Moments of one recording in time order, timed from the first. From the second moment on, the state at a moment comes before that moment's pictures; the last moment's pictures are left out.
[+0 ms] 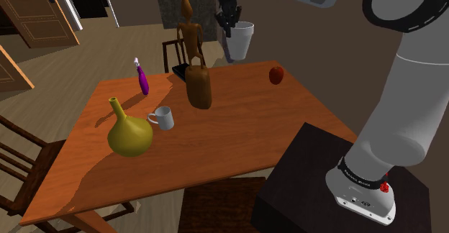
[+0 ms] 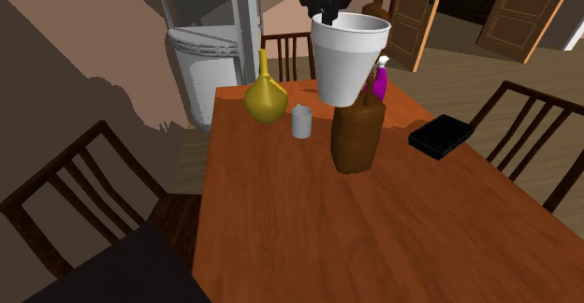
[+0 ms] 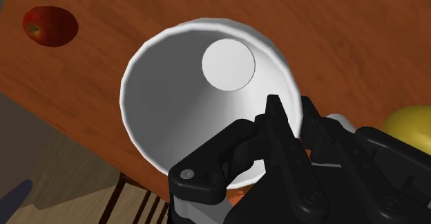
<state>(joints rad) 0.00 0.19 -0.01 -1.32 -0.04 1.45 0.00</state>
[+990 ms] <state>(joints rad) 0.21 0.25 0.12 -1.23 -0.04 1.41 0.34</state>
